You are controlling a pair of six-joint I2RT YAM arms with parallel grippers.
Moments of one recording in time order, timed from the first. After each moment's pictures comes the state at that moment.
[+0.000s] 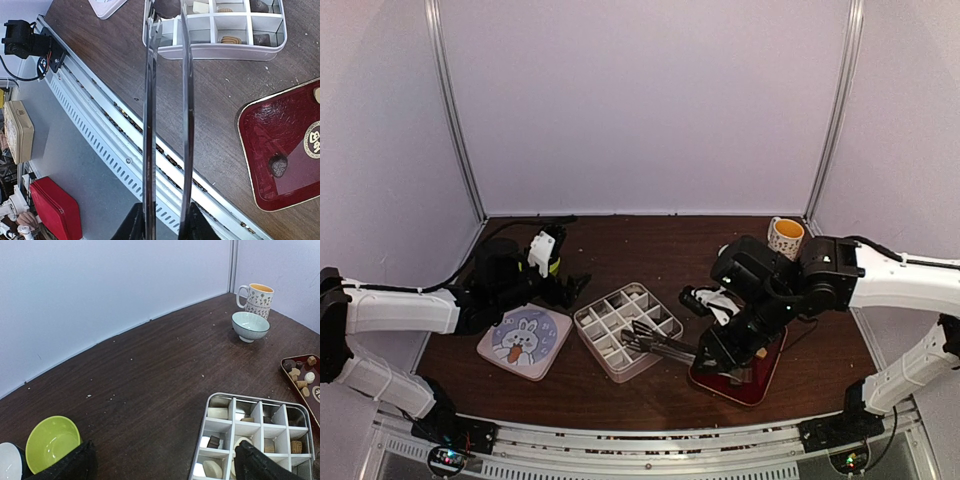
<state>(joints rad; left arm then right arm) -0.67 1.30 0.58 0.42 -0.02 0.06 1.16 1.34 1.20 -0.93 -0.21 0.60</state>
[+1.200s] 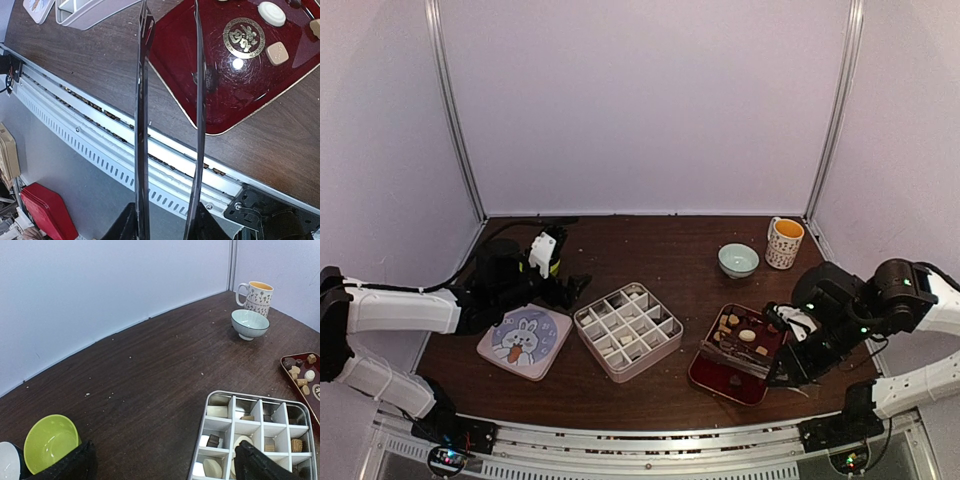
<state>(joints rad) -0.67 1.31 0.58 0.42 -0.02 0.06 1.13 0.92 0.95 -1.18 -0.11 0.79</state>
